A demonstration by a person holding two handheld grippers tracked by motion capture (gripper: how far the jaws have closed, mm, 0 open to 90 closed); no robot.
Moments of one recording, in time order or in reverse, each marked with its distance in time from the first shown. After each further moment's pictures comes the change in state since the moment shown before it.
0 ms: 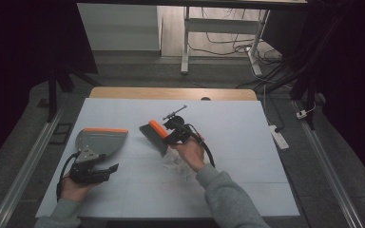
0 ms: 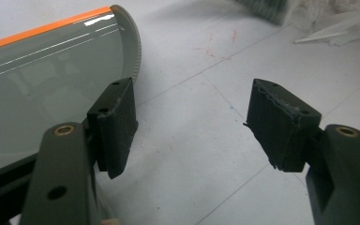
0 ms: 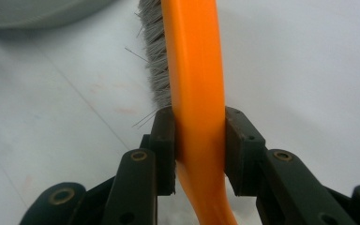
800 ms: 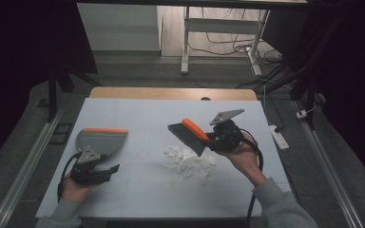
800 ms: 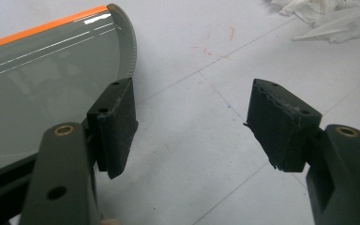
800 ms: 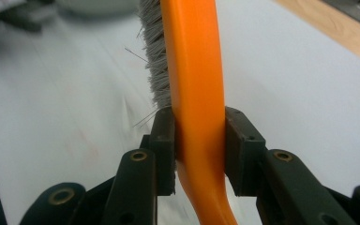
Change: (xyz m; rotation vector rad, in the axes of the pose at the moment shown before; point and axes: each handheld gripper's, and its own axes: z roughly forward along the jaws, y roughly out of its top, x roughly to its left) left arm -0.002 0.000 0.000 0.003 0.006 0.003; right arm -0.034 -0.073 -0.147 -0.169 -0.009 -0.221
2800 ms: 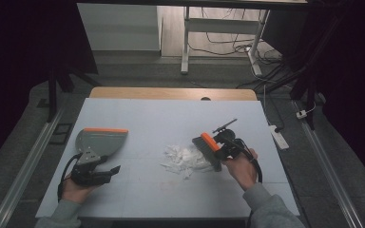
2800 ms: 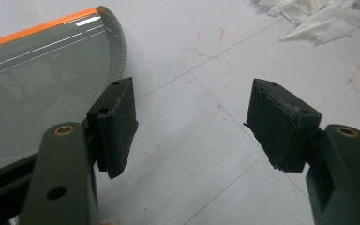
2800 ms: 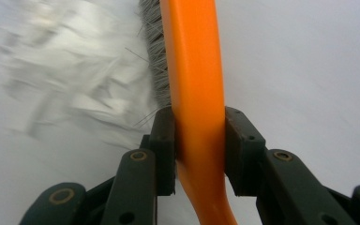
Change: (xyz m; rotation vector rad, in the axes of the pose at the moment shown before) left arm -0.002 -0.002 -0.001 -0.009 -0.025 0.012; right arm -0.010 -0.036 0.048 0.362 -0.232 0.318
